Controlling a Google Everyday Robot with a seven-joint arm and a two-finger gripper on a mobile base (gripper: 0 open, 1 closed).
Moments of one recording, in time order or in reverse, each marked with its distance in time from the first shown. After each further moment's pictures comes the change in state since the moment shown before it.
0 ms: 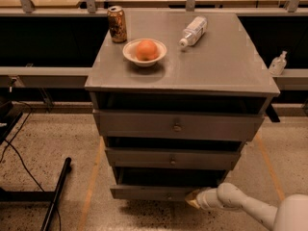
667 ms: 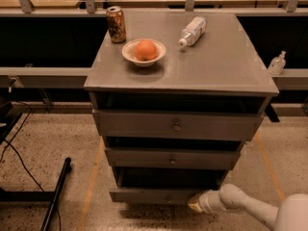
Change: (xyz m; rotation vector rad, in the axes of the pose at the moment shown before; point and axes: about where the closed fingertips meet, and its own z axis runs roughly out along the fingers) arm 0.014 0.013 -0.007 -0.044 0.034 0.033
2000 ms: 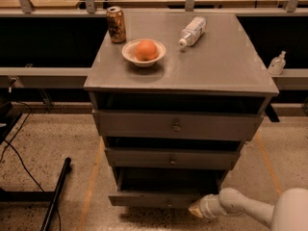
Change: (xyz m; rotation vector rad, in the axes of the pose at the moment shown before) arm 0.019 0.019 0.001 -0.017 0.061 0.070
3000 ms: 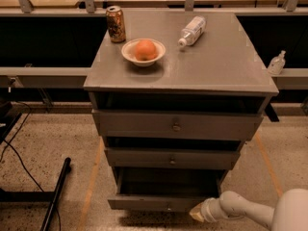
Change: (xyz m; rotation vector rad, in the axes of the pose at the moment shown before) arm 0.017 0.011 0.000 -0.010 0.024 0.009
